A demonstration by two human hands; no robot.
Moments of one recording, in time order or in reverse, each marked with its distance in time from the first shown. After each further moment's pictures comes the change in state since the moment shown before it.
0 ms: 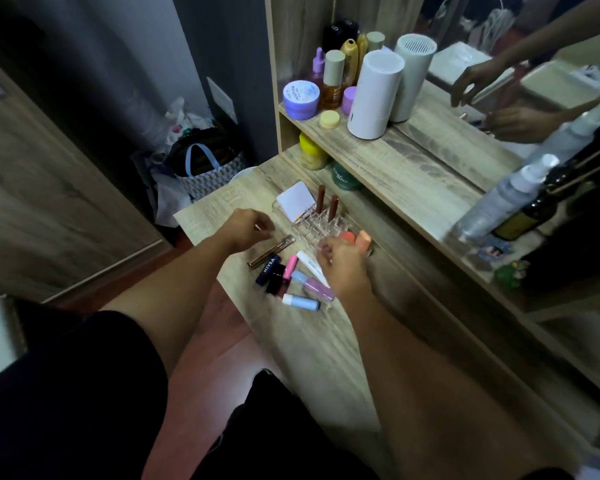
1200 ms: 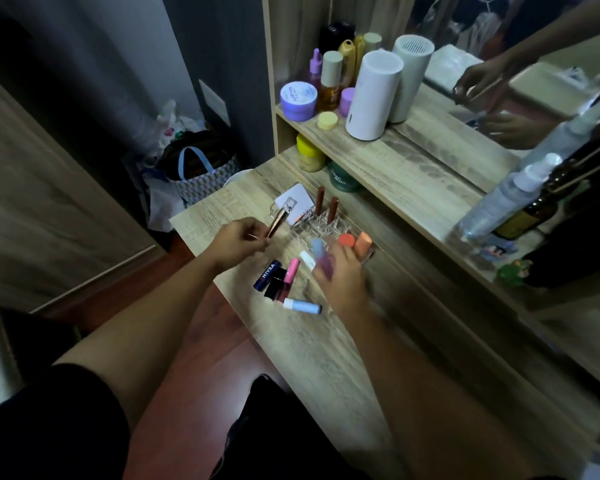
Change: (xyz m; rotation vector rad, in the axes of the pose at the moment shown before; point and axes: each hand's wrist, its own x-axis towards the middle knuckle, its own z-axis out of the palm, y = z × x) left_hand -0.020 -0.013 0.009 -0.491 0.039 -0.039; right_hand -0.019 0.005 0.018 0.116 0.148 0.004
